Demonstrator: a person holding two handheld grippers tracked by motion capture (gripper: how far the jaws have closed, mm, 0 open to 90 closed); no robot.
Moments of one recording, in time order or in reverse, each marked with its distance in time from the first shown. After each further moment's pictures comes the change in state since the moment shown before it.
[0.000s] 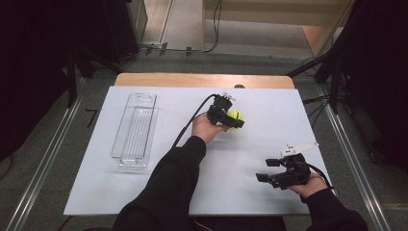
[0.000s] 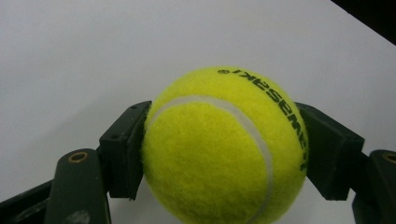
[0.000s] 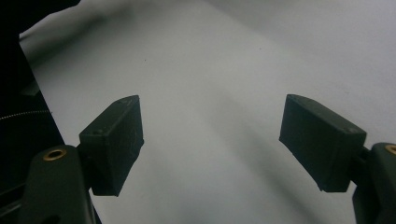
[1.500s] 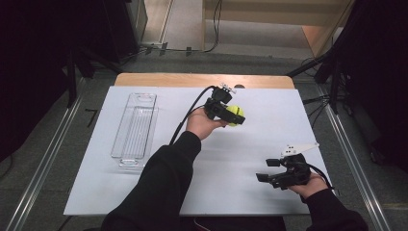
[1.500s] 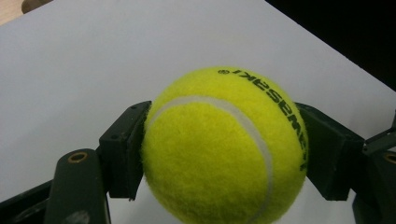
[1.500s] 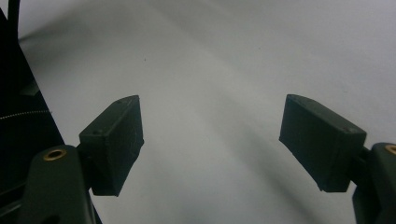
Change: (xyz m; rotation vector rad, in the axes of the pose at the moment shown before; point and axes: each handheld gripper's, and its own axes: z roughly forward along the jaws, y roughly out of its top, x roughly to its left) left arm -0.025 0.020 -0.051 0.018 -0.037 0.041; right arm 0.000 0.000 -0.001 0.001 -0.004 -0.002
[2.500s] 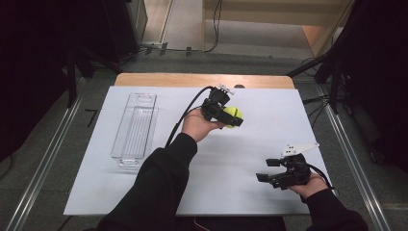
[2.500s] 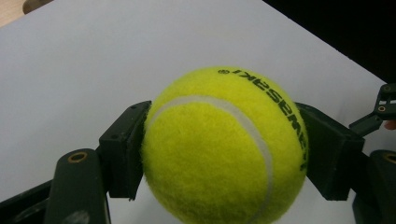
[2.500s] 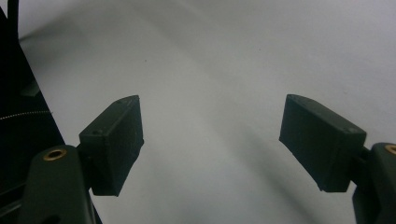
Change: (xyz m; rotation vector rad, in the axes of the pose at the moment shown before) left arm -0.005 -0.006 -0.016 0.009 -0.001 0.018; right arm 0.000 0.000 0.000 -0.006 0.001 -0.001
